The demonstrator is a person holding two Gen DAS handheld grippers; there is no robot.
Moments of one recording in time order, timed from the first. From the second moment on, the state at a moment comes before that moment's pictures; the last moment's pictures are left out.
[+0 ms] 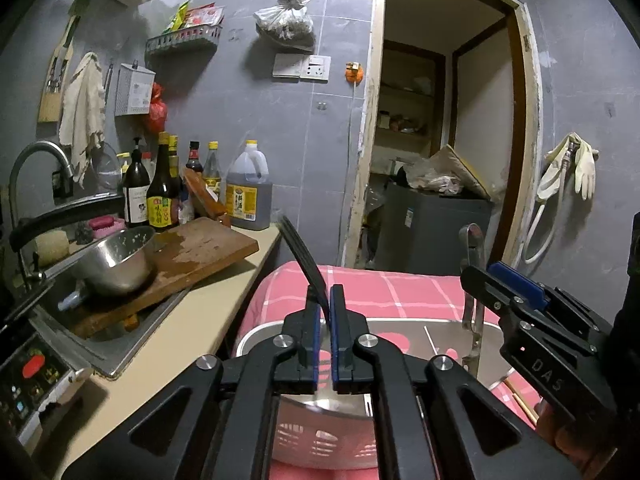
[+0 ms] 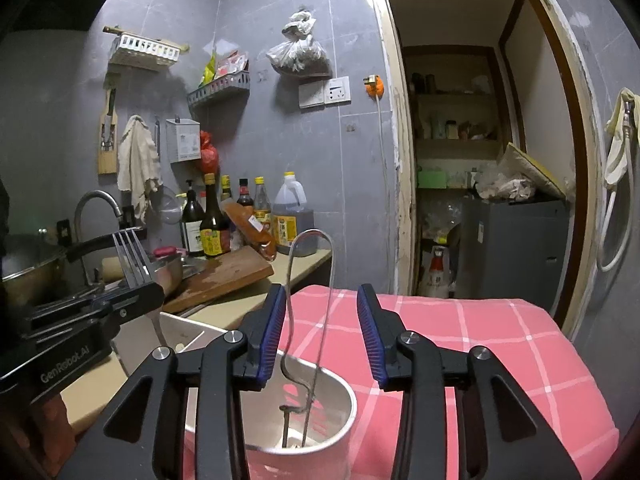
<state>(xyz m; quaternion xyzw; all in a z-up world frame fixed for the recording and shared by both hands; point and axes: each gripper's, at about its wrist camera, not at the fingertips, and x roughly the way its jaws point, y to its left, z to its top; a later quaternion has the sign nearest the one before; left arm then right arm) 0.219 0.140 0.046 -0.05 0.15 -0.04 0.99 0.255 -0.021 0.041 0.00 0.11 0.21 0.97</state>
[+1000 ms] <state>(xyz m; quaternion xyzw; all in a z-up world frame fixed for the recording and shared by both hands) 0.160 0.111 0.081 -0.07 0.07 -0.03 0.99 0.197 -0.103 0.072 0.03 0.07 0.15 0.99</state>
